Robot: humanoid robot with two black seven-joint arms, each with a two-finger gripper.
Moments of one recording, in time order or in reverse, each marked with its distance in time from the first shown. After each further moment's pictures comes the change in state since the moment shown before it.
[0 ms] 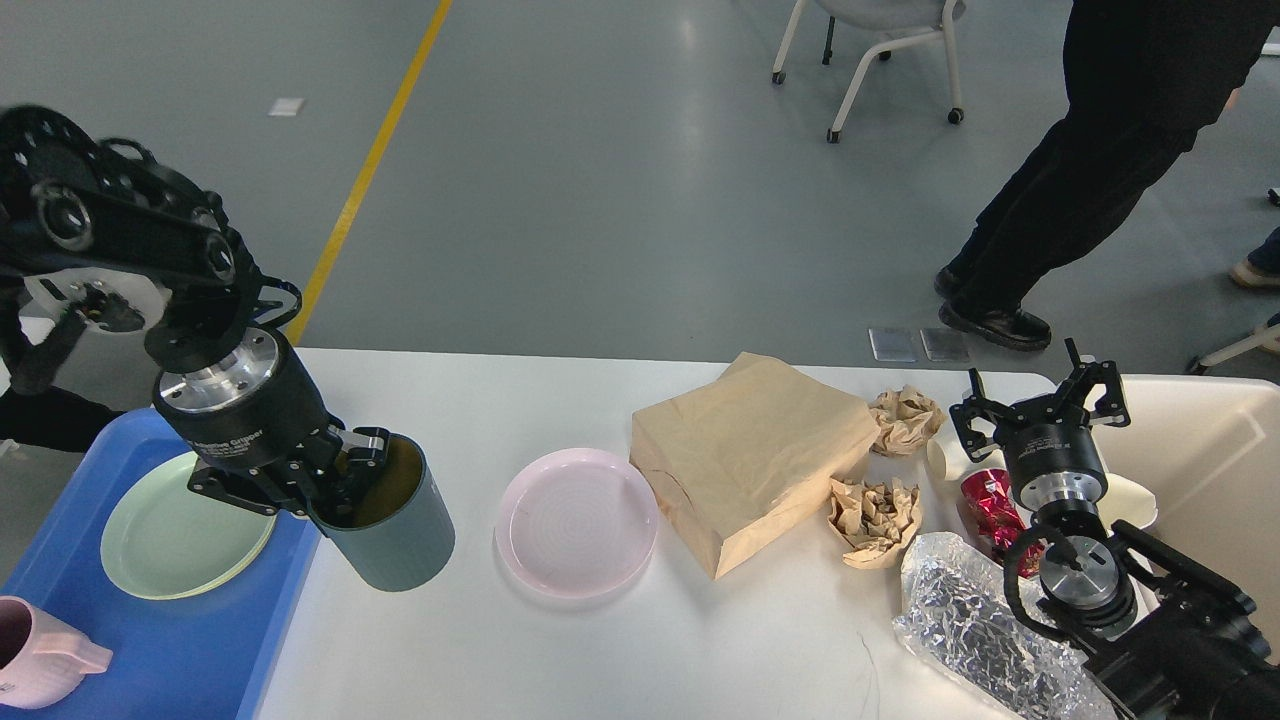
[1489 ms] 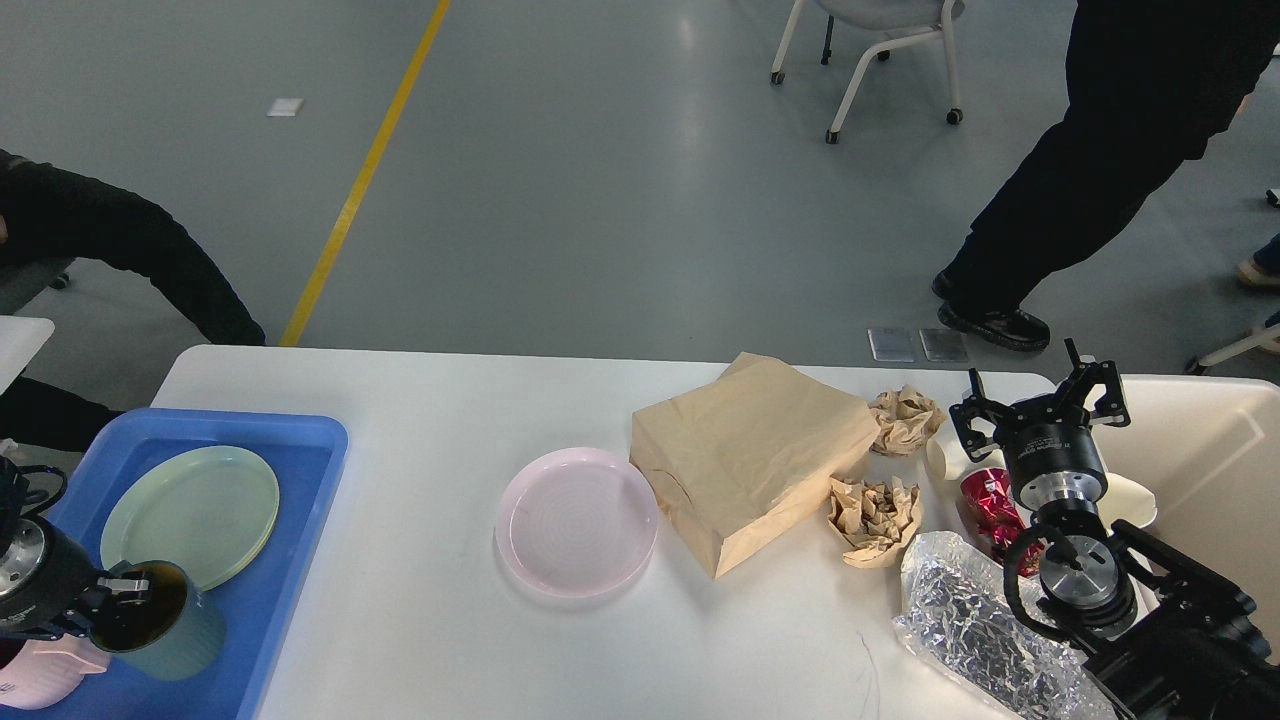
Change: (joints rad) left arm 0.992 0.548 -0.426 0.565 0.764 0.254 -0.082; right arm 0.000 0.000 0.000 0.000 0.000 0.000 0.000
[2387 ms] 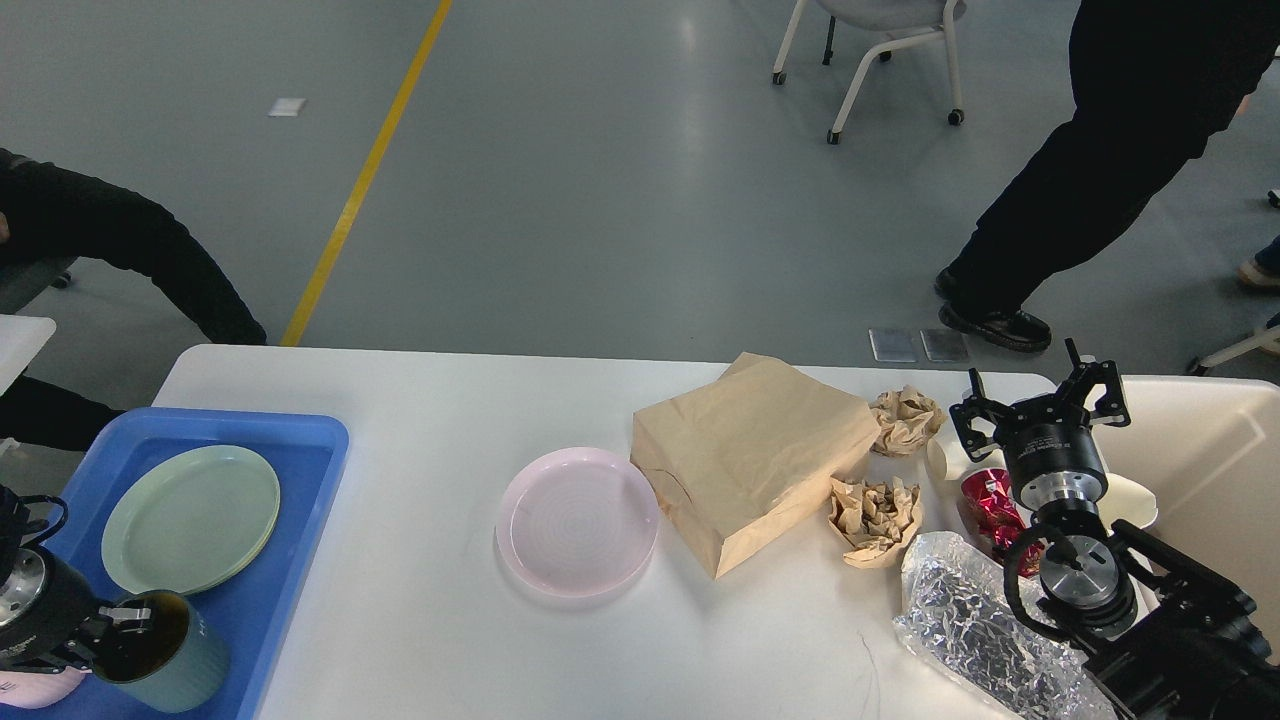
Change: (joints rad) left arm 0.041 0.008 -0.005 -0.022 -0.019 0.007 -0.008; right arm 0.000 0.000 0.000 0.000 0.000 0.000 0.000
